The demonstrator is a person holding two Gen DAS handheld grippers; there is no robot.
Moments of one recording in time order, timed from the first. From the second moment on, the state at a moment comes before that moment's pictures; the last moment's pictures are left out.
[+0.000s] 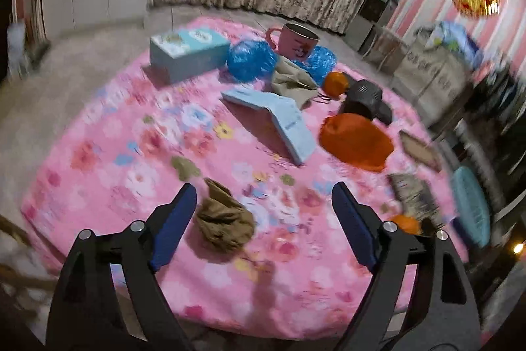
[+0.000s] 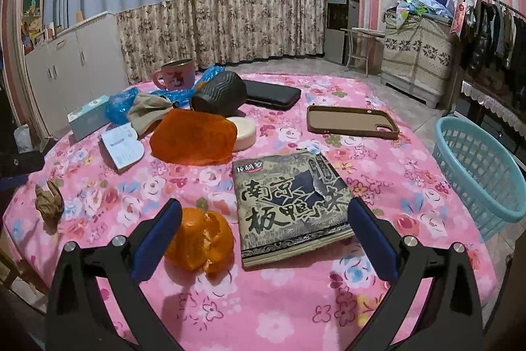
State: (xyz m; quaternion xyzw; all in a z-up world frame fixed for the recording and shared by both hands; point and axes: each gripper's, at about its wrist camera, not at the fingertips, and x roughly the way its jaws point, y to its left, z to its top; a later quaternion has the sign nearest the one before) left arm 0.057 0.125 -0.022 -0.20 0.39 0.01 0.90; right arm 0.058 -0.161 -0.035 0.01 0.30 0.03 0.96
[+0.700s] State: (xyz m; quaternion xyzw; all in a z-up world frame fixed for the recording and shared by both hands) left arm 0.062 0.121 -0.070 -0.08 0.39 0.06 0.91; right arm 0.054 -0.155 -0.040 -0.01 0.29 0.02 0.96
